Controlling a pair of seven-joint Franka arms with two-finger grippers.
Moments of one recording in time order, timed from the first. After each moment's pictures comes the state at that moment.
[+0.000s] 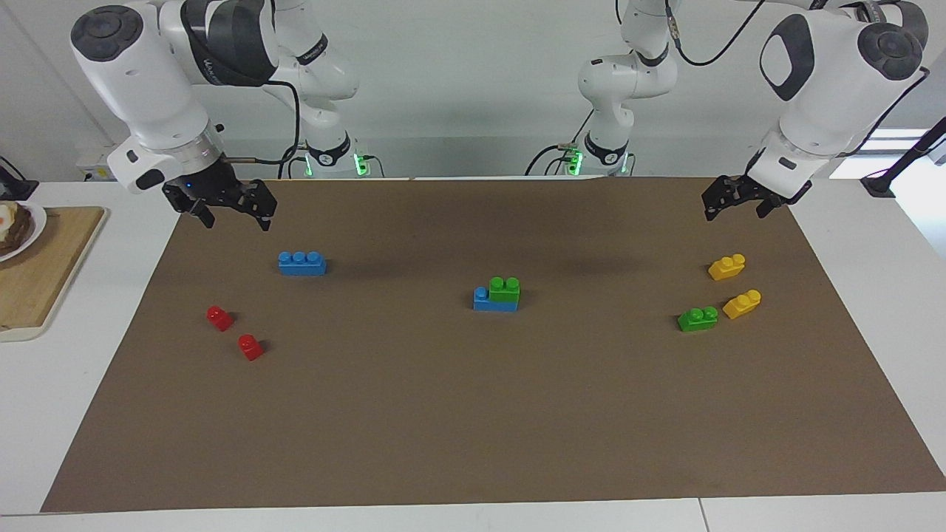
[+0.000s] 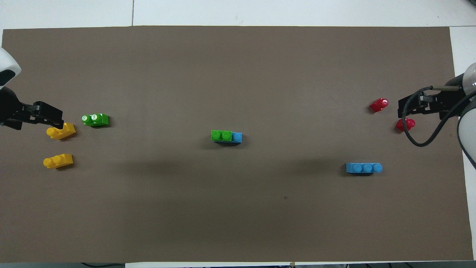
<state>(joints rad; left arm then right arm) 0.03 0.06 -0.06 -1.59 0.05 1.51 0.03 -0.13 0.03 0.13 -1.64 -0.03 1.60 0.09</state>
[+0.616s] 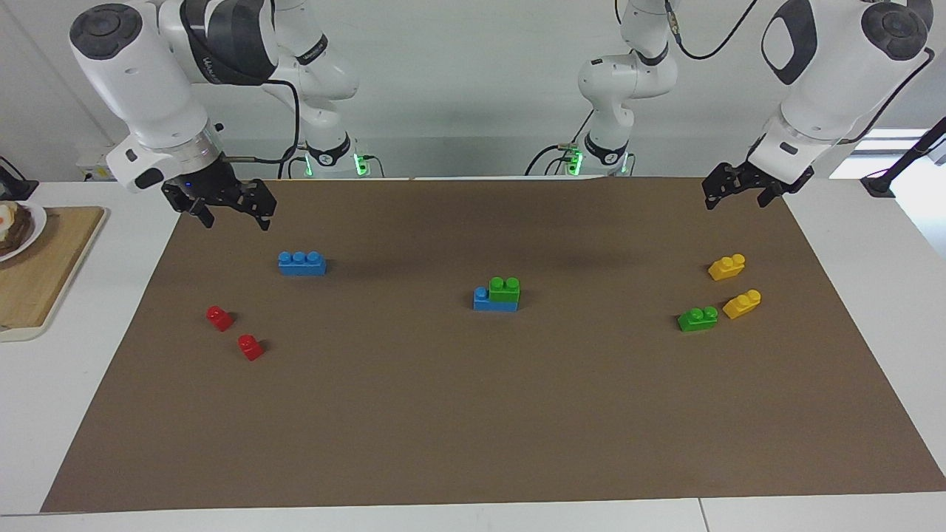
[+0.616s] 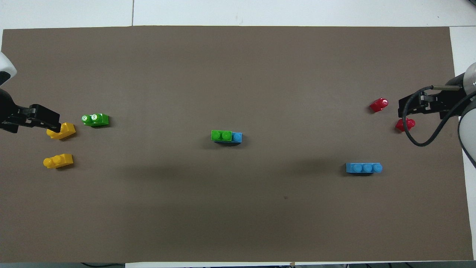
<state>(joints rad) 0.03 0.03 -0.07 -1.58 0.05 1.46 0.03 -0.13 0.03 0.13 -1.64 -0.03 1.60 0.09</state>
